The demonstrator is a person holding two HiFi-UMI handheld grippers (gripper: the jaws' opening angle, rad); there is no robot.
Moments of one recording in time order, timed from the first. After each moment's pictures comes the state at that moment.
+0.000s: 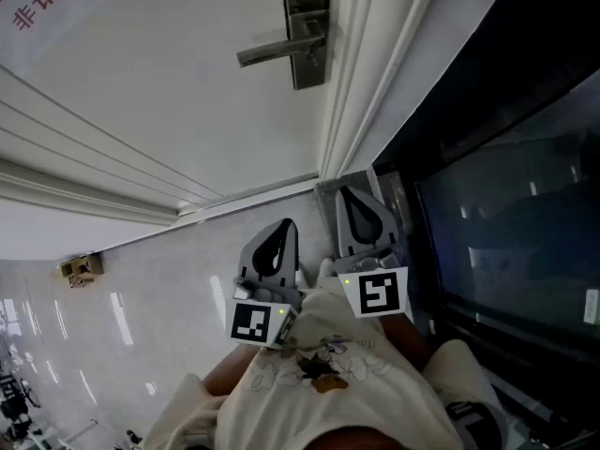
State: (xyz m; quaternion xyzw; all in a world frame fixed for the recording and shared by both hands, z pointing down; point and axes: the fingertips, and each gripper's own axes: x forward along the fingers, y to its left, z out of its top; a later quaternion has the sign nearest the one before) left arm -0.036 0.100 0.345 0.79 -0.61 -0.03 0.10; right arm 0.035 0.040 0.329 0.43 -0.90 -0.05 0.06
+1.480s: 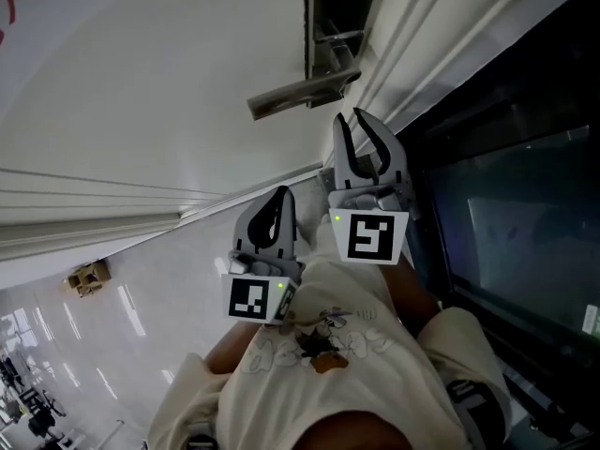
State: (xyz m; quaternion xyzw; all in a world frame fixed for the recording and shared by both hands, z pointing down) left arm -0.103 -0.026 0.345 0.80 -0.59 -0.02 0.10; right arm -0.028 -0.128 0.297 0.51 -0.84 -0.13 0.08
